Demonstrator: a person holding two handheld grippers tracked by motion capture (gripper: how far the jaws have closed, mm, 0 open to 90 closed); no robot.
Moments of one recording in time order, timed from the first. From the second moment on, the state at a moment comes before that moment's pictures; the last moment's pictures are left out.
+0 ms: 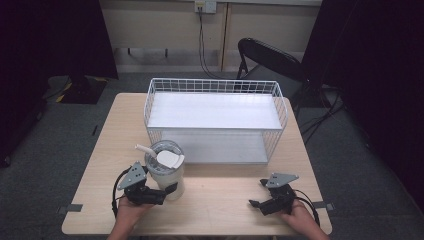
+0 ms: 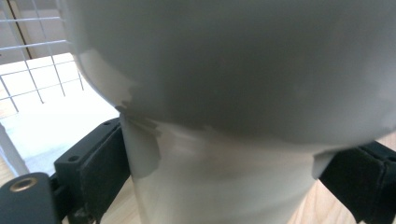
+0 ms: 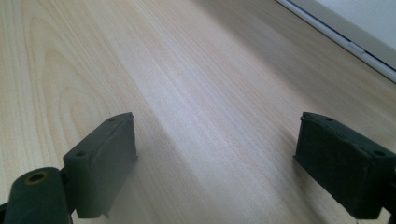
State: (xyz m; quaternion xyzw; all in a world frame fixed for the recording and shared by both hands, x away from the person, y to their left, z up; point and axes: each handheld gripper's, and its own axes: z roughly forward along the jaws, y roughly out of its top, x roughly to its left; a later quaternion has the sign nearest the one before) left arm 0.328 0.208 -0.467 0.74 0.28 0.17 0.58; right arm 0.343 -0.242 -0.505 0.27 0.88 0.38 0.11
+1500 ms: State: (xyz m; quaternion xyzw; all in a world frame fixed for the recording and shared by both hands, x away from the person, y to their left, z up) left arm 0.345 0.184 -0.413 0.72 0.29 0.18 0.61; right arm 0.343 -0.242 -0.505 0.27 0.88 0.38 0.11
